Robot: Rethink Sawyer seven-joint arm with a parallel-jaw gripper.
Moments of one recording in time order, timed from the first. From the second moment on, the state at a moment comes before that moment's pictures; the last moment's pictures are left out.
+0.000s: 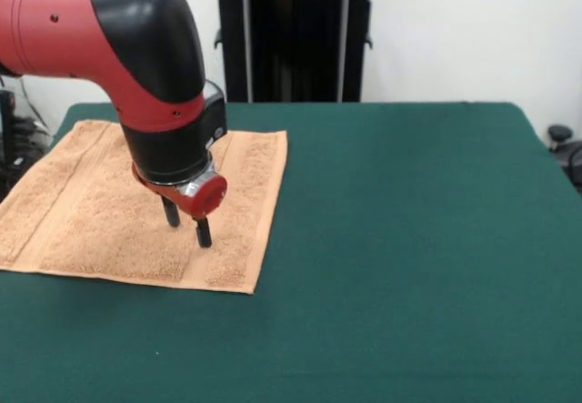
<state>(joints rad) -0.61 -0.39 0.30 1.39 -0.46 0.78 2.35</state>
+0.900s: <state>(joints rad) -0.72 -0.31 0.35 1.35 -0.31 0.85 2.35</state>
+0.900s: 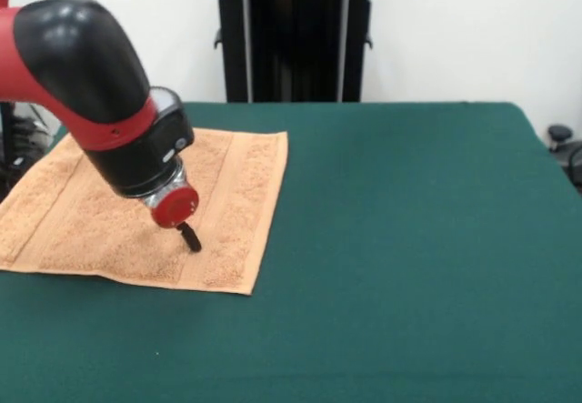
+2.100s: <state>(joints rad) -0.79 -0.26 0.37 1.35 -0.14 0.87 2.35</state>
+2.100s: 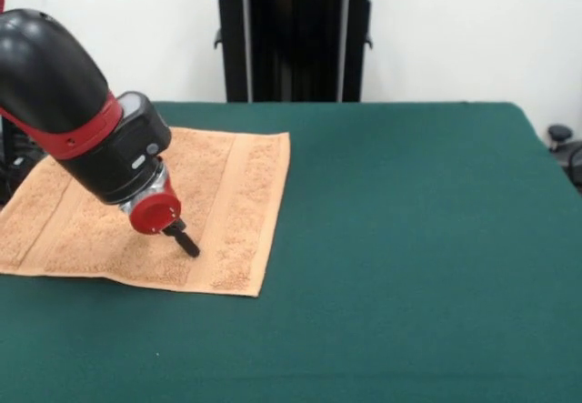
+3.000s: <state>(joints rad) -0.78 -0.24 0.42 1.46 0.03 0.69 2.35</state>
